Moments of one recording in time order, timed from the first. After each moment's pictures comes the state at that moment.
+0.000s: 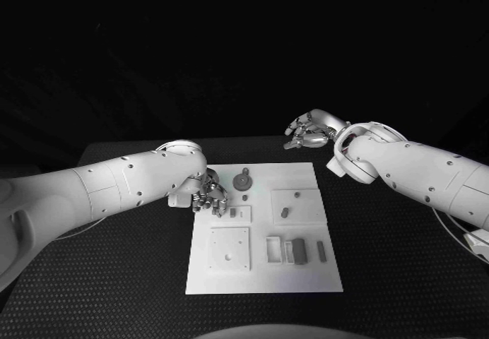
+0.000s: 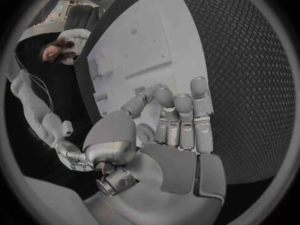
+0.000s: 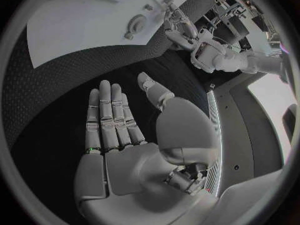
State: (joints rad) left arm 1.34 -0.46 -0.23 1.09 -0.98 0.42 -0.56; left_hand 0.75 0.09 0.69 -0.29 0.36 1.08 0.04 0.39 1.05 1.32 -0.10 1.01 0.57 1.15 -0.13 1.34 0.54 0.01 1.23 -0.22 0.51 1.31; right arm 1.24 -0.61 0.04 1.10 -1.09 -0.24 0.07; right_hand 1.10 -0.12 0.52 -0.29 0.05 0.77 0.20 0.29 0.44 0.92 0.11 0.67 0.39 0.98 0.08 0.51 0.66 0.24 0.66 0.20 0.40 1.14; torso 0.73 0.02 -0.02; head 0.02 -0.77
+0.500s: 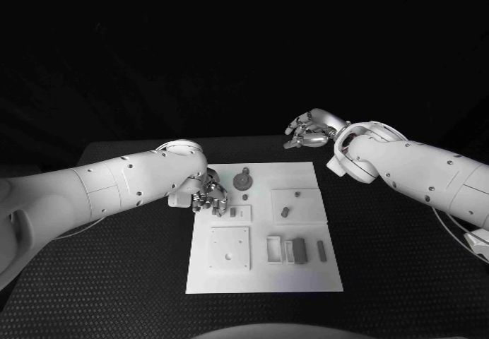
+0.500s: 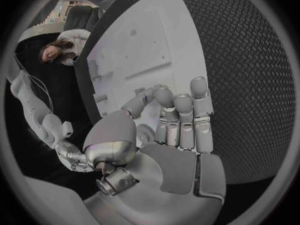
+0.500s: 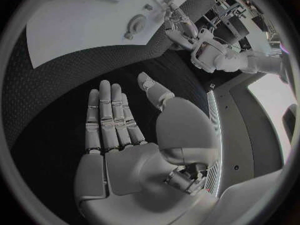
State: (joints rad) left arm 1.34 -0.47 -0.23 1.10 -0.99 0.42 -0.57; left_hand 0.74 0.09 0.69 -0.29 0.36 1.08 0.04 0.38 1.05 1.32 -0.10 1.01 0.57 1.15 -0.13 1.34 0.54 0.01 1.23 -0.22 0.51 1.31; right arm 1.24 -0.61 0.04 1.09 -1.09 -0.24 0.07; right_hand 1.10 -0.12 0.52 -0.29 0.05 0.77 0.20 0.29 0.44 0.92 0.11 0.67 0.39 0.98 0.08 0.51 0.66 0.23 0.66 0.21 0.39 1.14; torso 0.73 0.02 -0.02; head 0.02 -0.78
